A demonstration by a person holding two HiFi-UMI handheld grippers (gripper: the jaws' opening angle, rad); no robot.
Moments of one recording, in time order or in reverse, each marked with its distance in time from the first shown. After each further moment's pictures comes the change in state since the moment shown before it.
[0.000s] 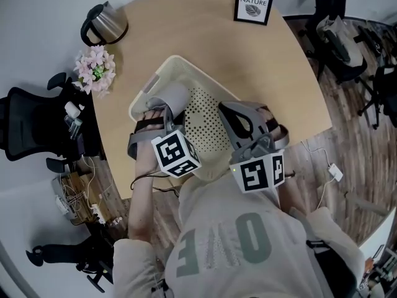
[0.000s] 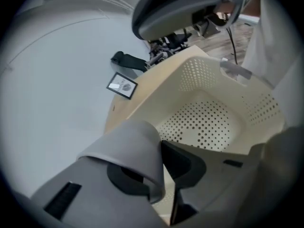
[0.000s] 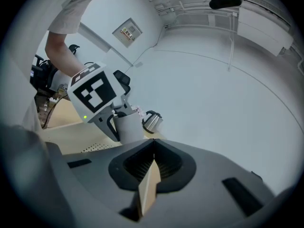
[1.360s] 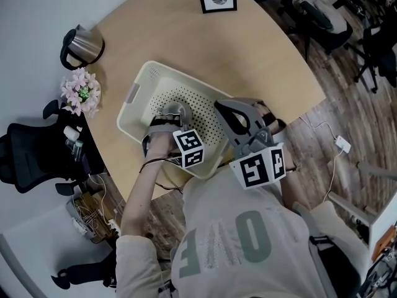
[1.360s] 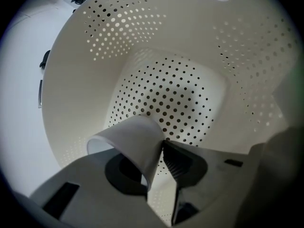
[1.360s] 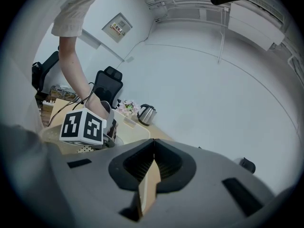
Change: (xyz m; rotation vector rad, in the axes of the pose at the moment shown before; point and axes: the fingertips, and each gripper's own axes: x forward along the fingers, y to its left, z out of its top) left arm 0.082 -0.120 -0.027 0.498 0.263 -0.339; right arm -0.040 -0.006 -0.033 0.082 0.078 -0.073
